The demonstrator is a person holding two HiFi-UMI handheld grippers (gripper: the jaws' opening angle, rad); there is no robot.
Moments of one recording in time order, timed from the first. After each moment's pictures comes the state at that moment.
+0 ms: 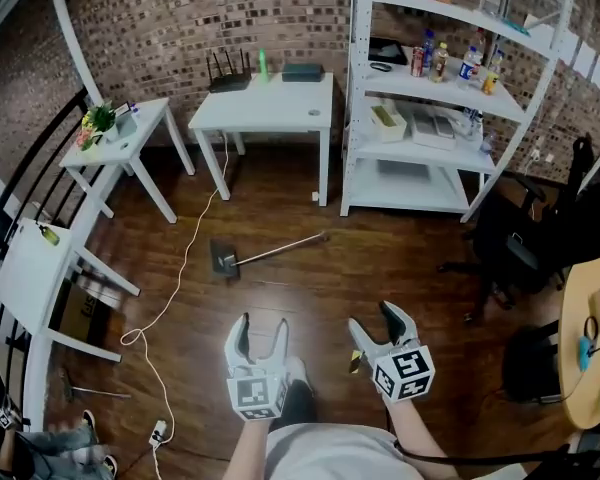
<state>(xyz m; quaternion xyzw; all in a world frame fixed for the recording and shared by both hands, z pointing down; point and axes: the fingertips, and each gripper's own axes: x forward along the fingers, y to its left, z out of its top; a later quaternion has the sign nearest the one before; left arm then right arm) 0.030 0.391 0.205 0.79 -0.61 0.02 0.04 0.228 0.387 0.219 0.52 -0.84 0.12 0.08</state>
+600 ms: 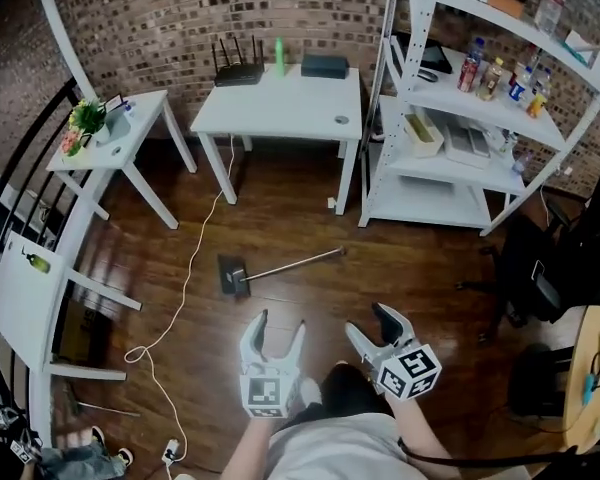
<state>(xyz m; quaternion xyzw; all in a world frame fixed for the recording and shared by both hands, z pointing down) -0.030 0.171 0.234 0.83 -0.56 0.04 0.06 0.119 0.171 0.244 0.45 -0.87 0.18 0.05</state>
